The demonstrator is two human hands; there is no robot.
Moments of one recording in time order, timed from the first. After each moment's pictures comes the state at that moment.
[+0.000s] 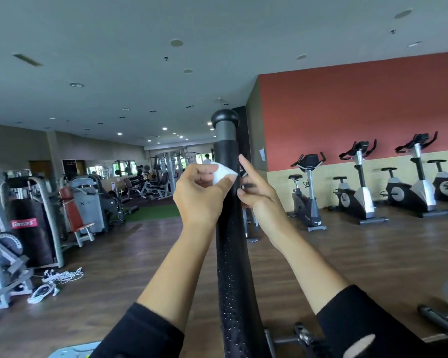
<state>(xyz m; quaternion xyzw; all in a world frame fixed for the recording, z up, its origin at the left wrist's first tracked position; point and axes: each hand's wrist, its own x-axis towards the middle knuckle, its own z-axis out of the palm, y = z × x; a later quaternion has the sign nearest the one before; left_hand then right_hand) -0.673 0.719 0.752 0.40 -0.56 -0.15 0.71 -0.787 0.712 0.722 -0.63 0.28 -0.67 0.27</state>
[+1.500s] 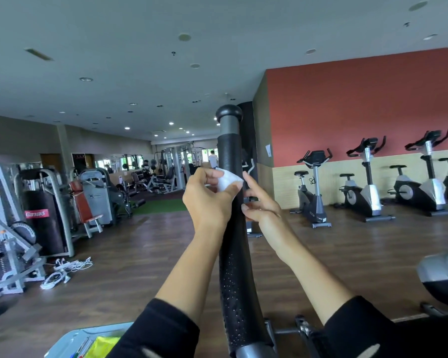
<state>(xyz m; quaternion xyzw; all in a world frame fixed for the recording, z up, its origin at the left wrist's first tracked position) -0.675 0.739 0.731 0.42 -0.58 -0.11 0.69 -0.790 0.732 0.688 -0.63 0.31 -0.64 0.30</state>
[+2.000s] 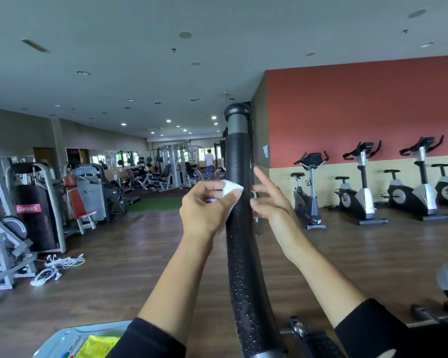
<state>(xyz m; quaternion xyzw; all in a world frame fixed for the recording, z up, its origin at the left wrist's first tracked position) -0.653 0.721 0.714 0.38 -0.56 -0.28 0.68 -0.788 0.731 0.692 -0.63 0.31 -0.67 0.27</state>
